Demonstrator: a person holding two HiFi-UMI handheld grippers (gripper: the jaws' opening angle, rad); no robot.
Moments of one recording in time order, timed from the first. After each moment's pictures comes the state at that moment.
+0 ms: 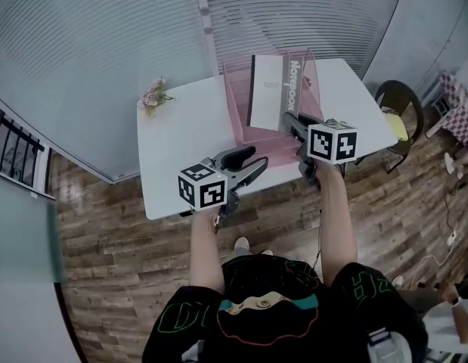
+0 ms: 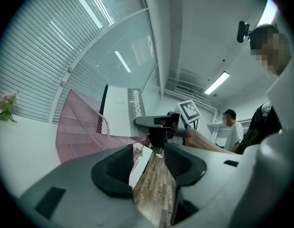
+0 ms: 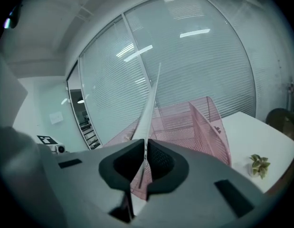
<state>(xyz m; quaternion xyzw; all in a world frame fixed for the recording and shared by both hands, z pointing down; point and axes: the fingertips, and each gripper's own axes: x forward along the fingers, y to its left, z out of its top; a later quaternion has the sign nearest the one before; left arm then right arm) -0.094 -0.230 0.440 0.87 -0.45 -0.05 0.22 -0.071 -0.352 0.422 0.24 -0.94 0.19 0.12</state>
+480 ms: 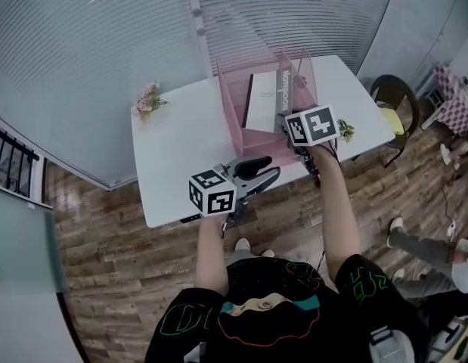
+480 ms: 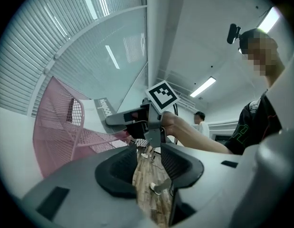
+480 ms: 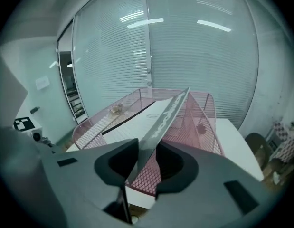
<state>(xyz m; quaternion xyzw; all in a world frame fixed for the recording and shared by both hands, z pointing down) -0.065 -0.232 0.447 0.91 -0.36 -0.07 0.22 -0.095 -0.377 0.456 0.27 -0.90 0.12 0.31</state>
